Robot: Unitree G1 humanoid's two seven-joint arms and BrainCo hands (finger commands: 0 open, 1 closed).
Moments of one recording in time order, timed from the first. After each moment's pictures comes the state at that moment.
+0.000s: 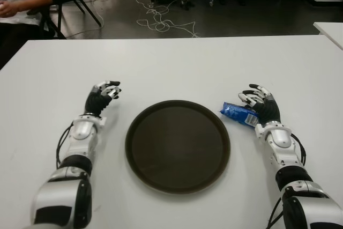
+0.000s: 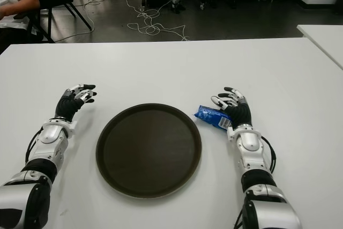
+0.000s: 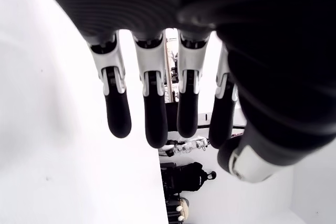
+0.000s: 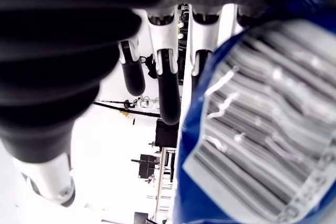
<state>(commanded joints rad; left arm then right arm) -0.60 0.19 0.18 1.19 -0.05 -0.50 -0.16 -0.47 -0.16 -0.17 1.01 0.05 -0.37 0.03</state>
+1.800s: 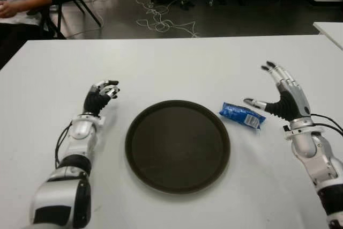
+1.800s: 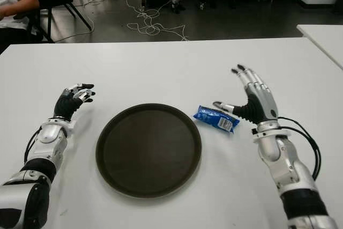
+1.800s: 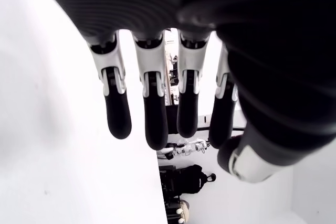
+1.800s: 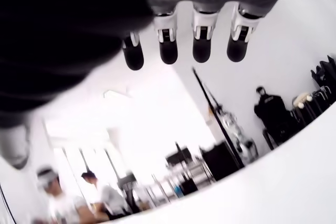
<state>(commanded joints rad) -0.61 0.20 0.17 1.19 -0.04 -0.51 -0.13 -0.17 -0.47 0.05 0.30 -0.62 -0.32 -0.23</state>
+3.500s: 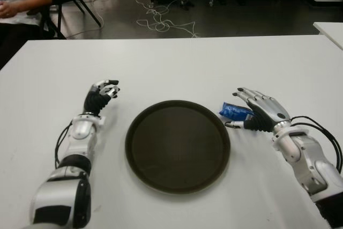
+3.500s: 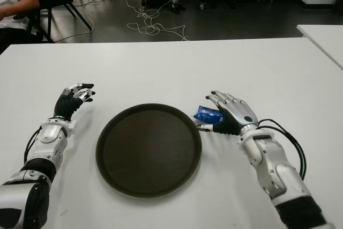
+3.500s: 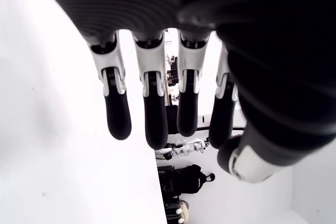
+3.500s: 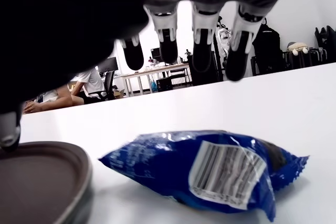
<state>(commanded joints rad) -0.61 0.20 0.17 1.19 -0.03 -0.52 -0.13 -0.16 -0.51 0.23 0.08 -0.79 0.02 0.08</state>
